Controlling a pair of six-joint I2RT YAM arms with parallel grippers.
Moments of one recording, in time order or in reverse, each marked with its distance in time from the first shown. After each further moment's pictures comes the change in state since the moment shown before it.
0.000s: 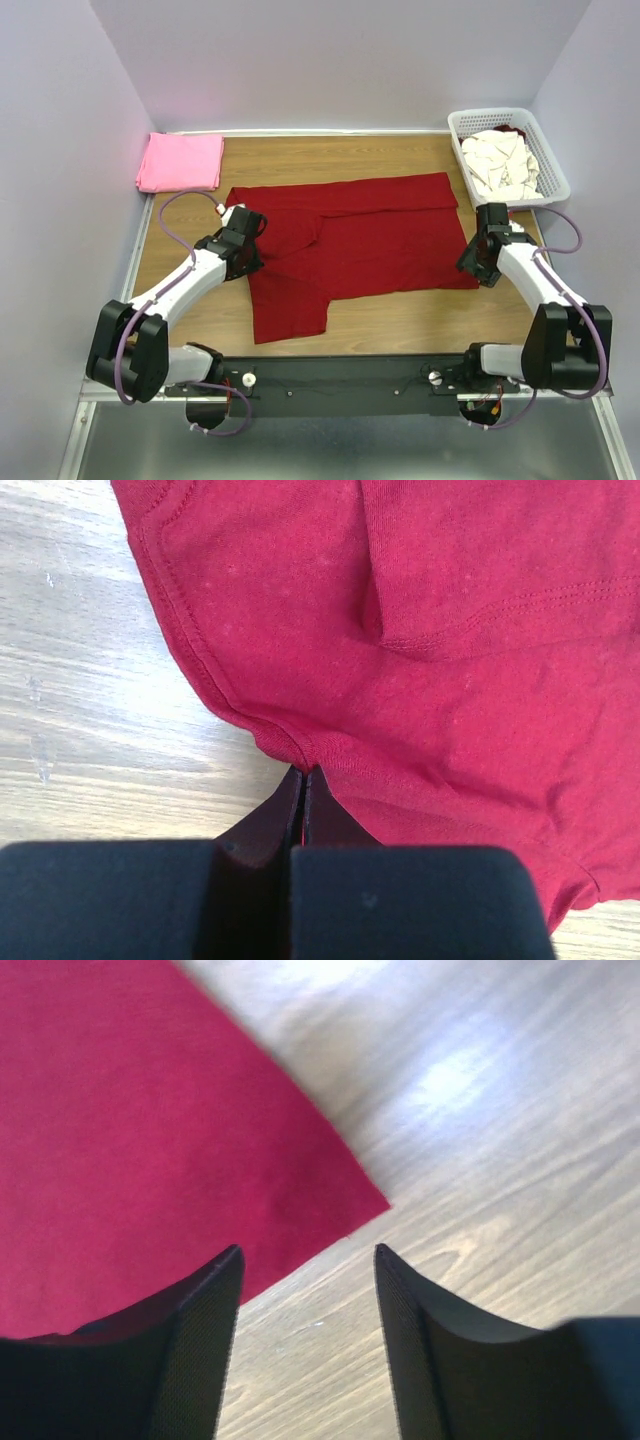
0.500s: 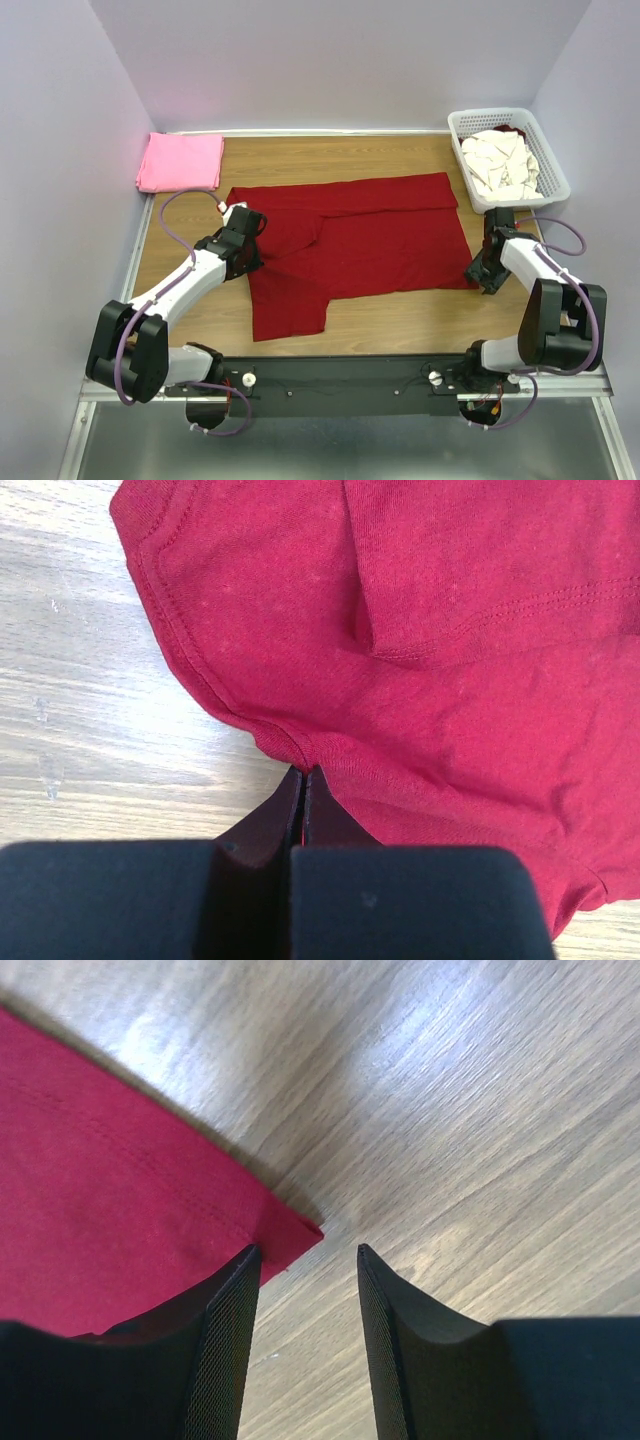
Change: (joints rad) left arm 0.003 -0.009 -0.008 0.032 -0.002 0.044; right arm -0.117 0.117 -0.009 -0.012 -0.004 0.010
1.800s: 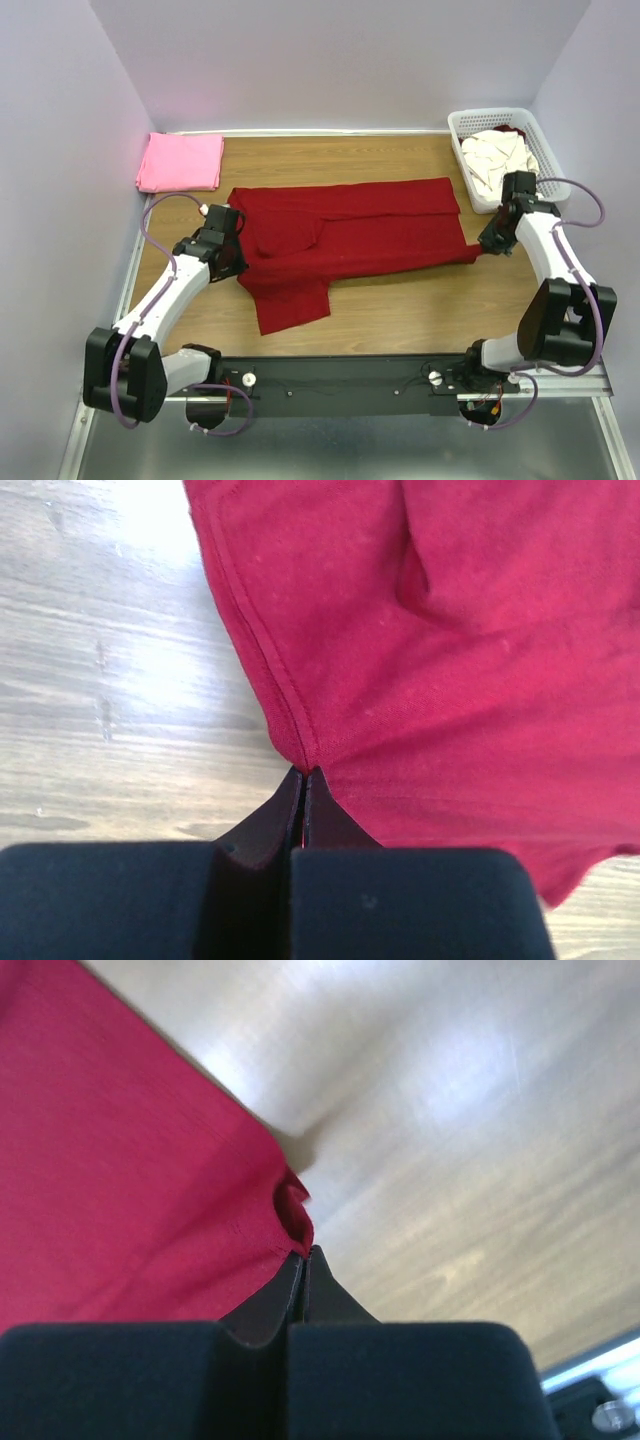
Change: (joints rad) left arm 0.115 -0.125 0.015 -0.162 0.105 0.056; right arm -0.039 0.013 0.274 -0.119 -0.074 -0.075
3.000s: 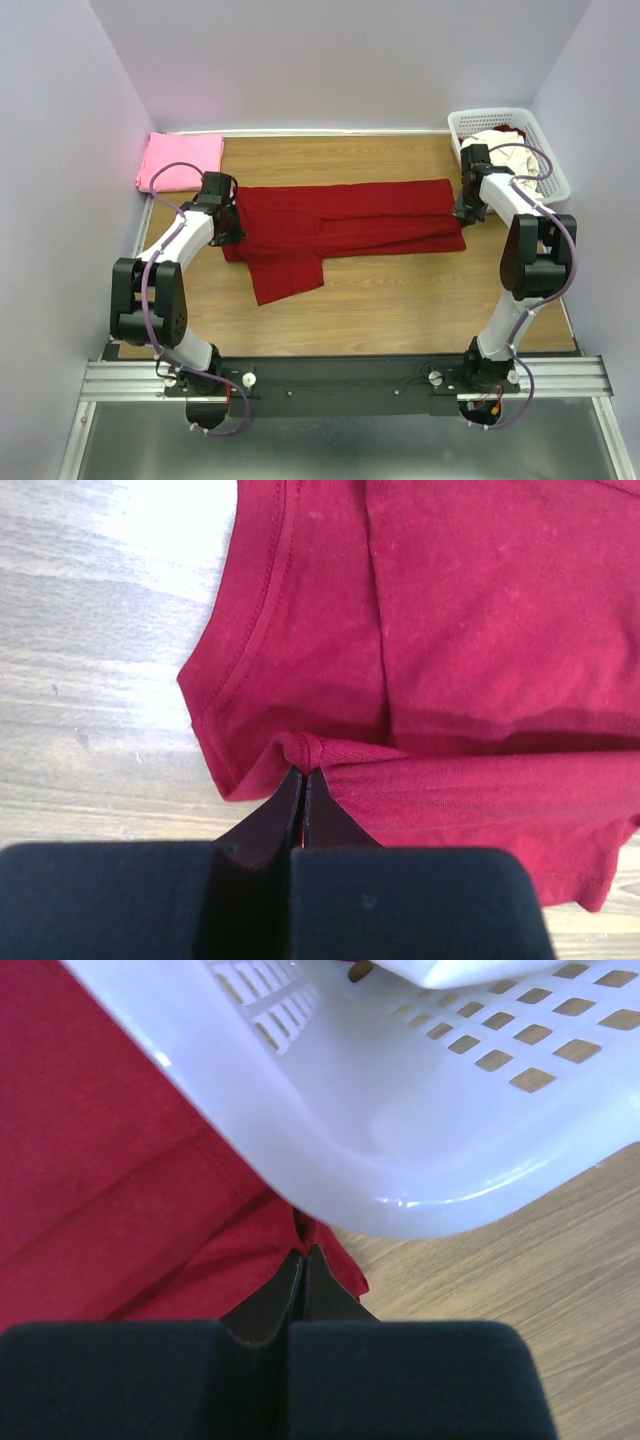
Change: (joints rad) left arm 0.166 0.389 0.241 0.143 0.108 0.174; right arm 0.172 0.458 0.362 0.080 0.125 -0.096
